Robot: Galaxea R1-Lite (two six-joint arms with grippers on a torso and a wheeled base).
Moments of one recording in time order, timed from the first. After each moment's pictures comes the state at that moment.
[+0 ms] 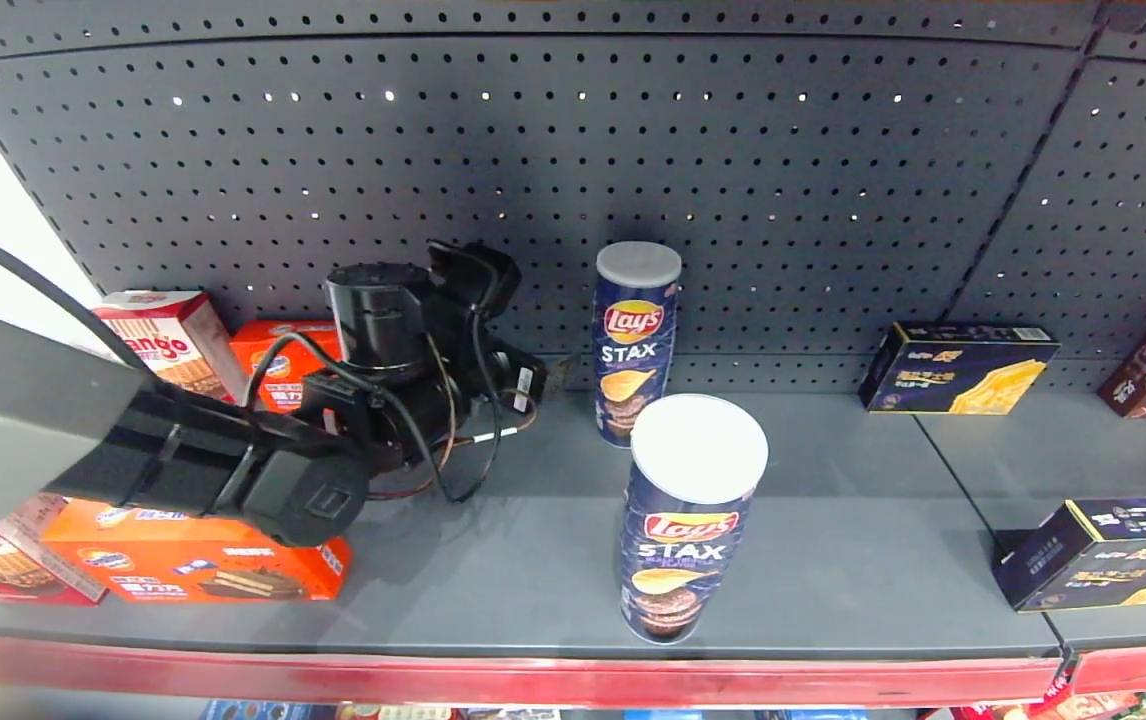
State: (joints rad) left arm -0.46 1.99 -1.10 -0.82 0.05 0.19; right arm -0.34 0.00 0.00 0.00 0.00 0.00
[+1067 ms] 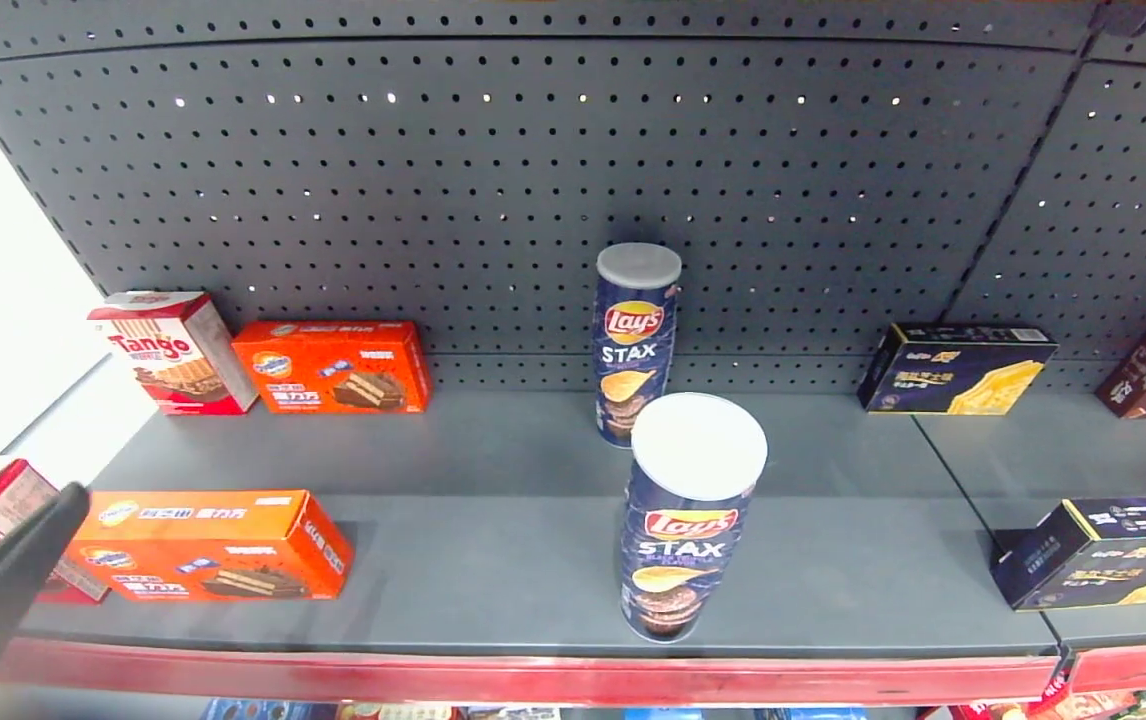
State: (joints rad) left arm -0.32 0.69 -0.19 -0.74 0.15 0.13; right arm -0.34 0.00 0.00 0.00 0.00 0.00
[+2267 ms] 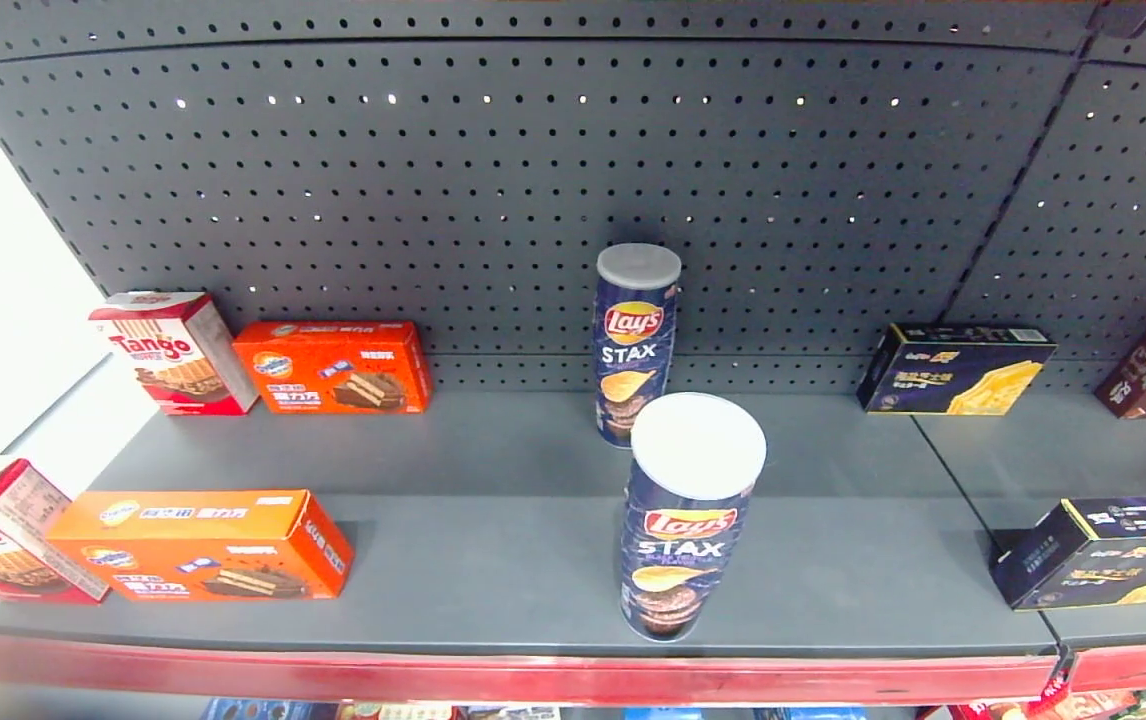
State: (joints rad) left arm 0.00 0.00 0.00 0.01 0.08 0.04; right arm -0.34 0.00 0.00 0.00 0.00 0.00
